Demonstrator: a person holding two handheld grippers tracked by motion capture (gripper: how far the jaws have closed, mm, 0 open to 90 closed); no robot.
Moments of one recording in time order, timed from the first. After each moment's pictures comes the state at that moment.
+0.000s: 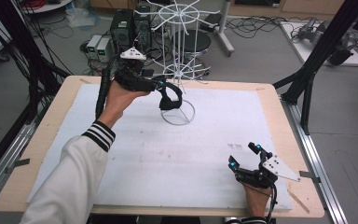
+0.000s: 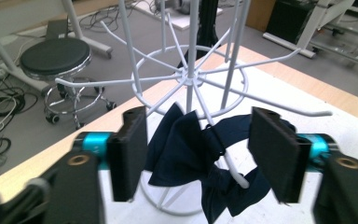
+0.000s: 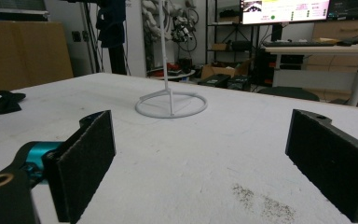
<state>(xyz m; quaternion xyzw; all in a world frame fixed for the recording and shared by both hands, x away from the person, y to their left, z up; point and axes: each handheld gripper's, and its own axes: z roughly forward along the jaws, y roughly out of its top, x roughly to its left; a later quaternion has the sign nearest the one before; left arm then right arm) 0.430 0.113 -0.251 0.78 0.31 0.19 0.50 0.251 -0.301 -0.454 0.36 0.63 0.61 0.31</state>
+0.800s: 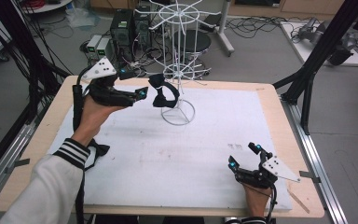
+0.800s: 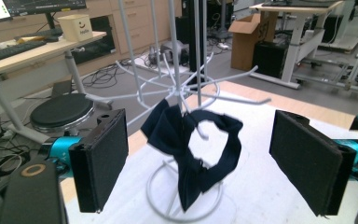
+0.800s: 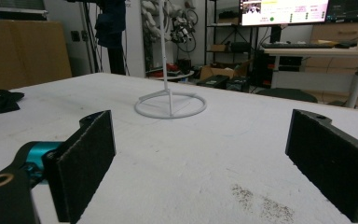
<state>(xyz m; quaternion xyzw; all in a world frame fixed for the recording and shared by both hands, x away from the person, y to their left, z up) 0.378 0.170 -0.259 0.74 0.24 0.23 0.58 0.250 -0.299 -0.454 0.36 0.63 0.61 0.31</state>
